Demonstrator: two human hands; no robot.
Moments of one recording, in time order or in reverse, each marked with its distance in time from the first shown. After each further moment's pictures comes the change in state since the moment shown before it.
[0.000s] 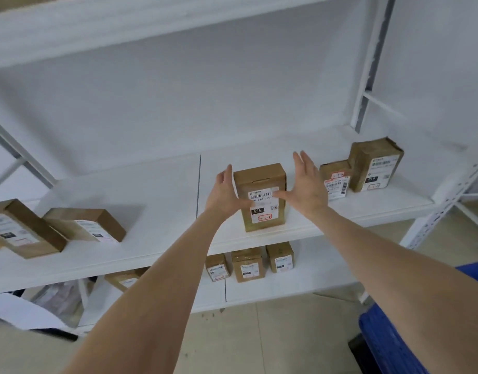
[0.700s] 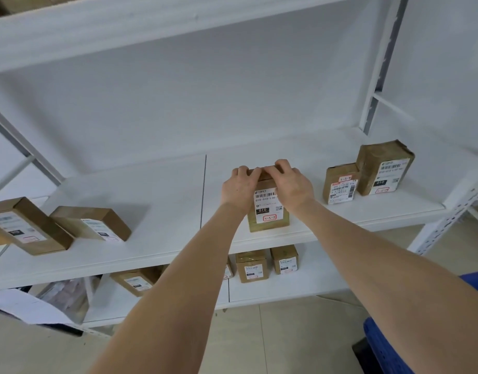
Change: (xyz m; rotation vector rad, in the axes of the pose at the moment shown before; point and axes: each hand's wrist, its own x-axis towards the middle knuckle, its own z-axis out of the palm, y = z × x) left_hand 0.011 0.024 0.006 0.571 0.135 0.235; right_hand 0.018 -0.029 0.018 -0.224 -0.052 -0.239
